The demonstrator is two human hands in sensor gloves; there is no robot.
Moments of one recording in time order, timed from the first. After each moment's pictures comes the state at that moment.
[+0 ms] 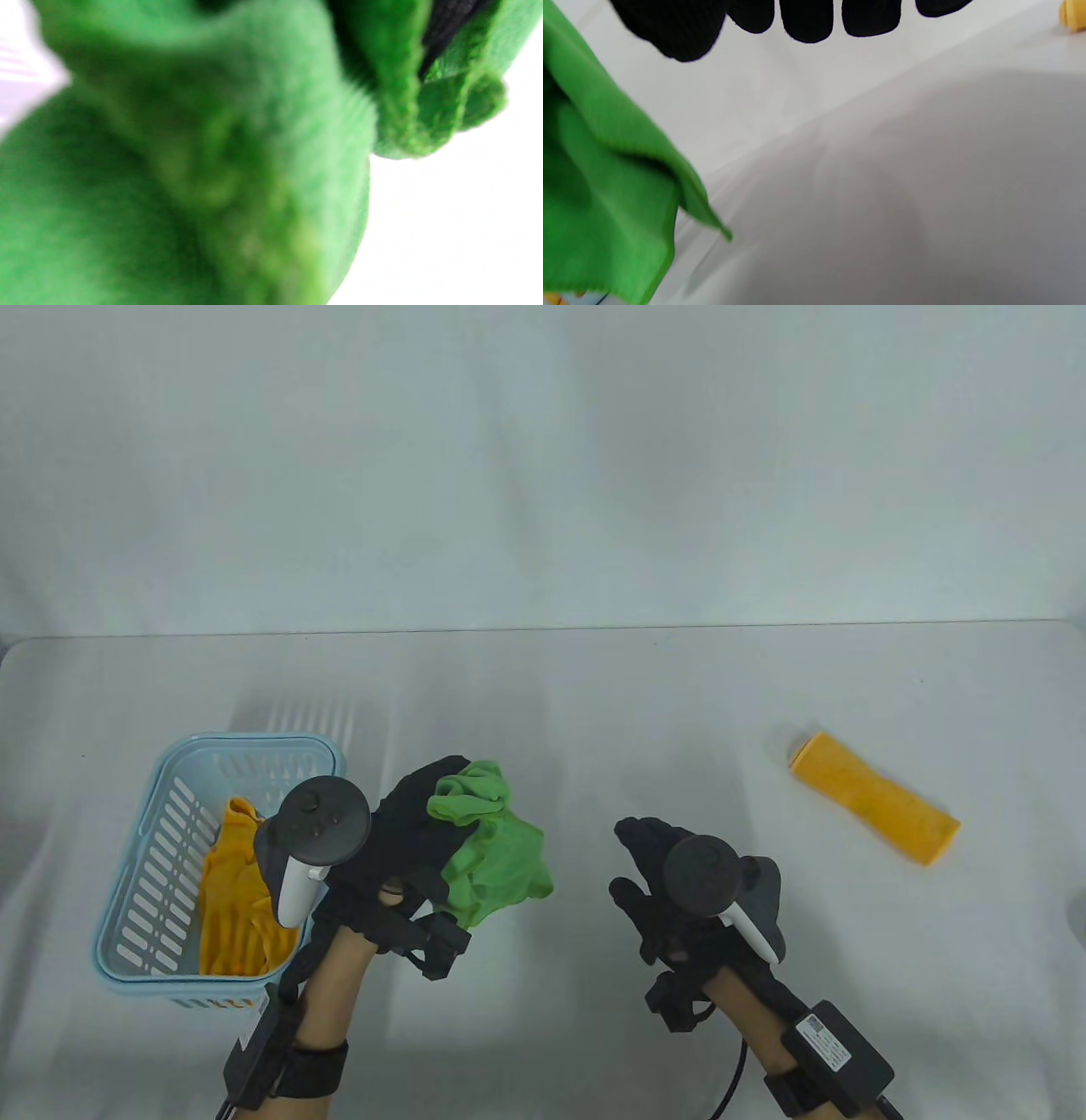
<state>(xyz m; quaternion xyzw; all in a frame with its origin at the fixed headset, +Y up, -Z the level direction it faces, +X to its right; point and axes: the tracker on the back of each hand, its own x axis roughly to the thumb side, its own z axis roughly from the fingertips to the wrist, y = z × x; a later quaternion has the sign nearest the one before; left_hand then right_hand) -0.189 -0.599 -0.330 0.02 -0.12 0.48 0.87 0.126 -0.688 -0.320 0.06 0.03 0.96 0.27</state>
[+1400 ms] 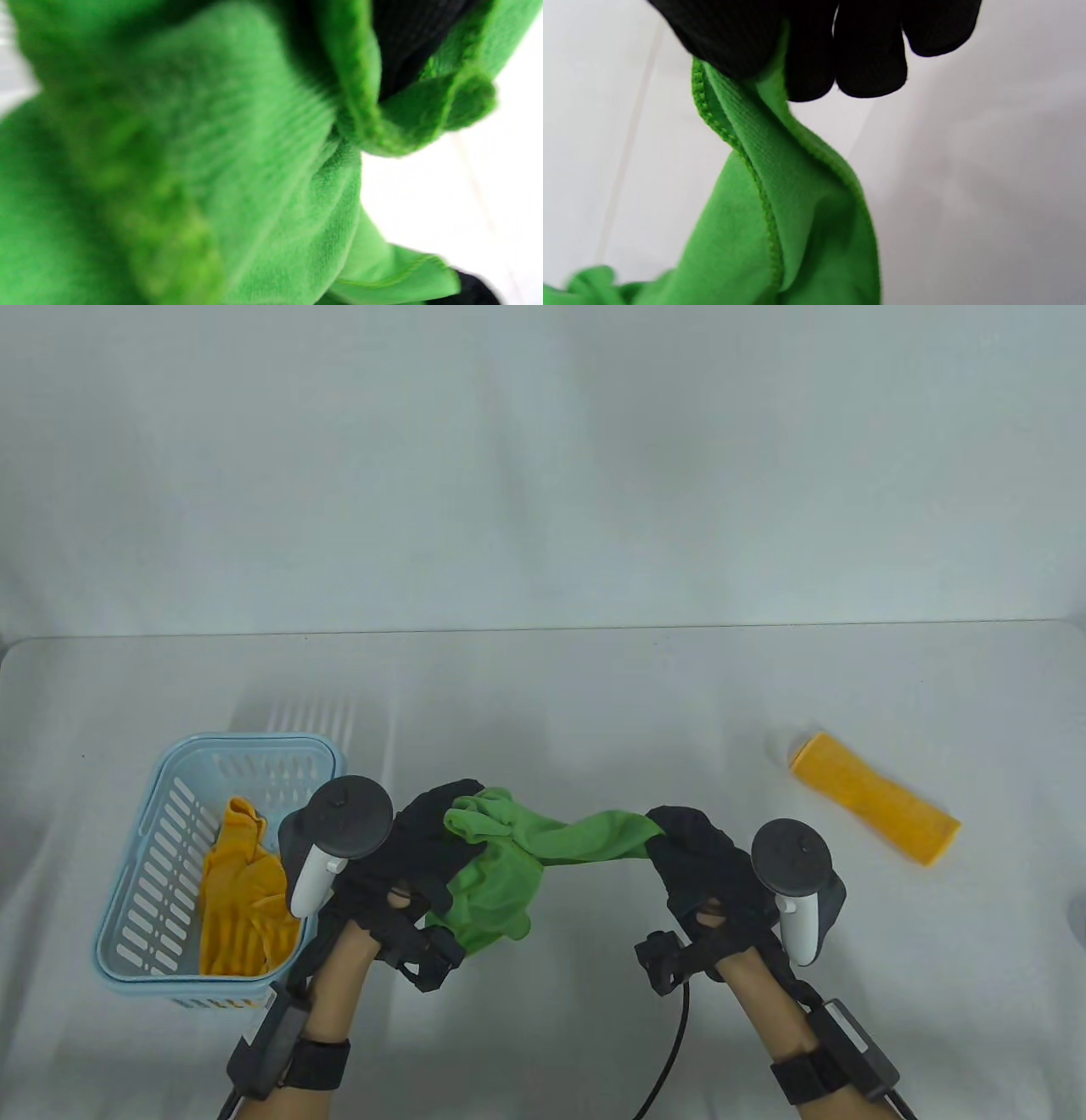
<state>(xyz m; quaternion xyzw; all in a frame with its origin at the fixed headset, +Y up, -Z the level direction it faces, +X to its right) -0.182 -0.637 -0.347 -0.06 -0.11 0.41 0.90 0.173 -0.680 -0.330 -0.04 -0.02 0.82 0.58</state>
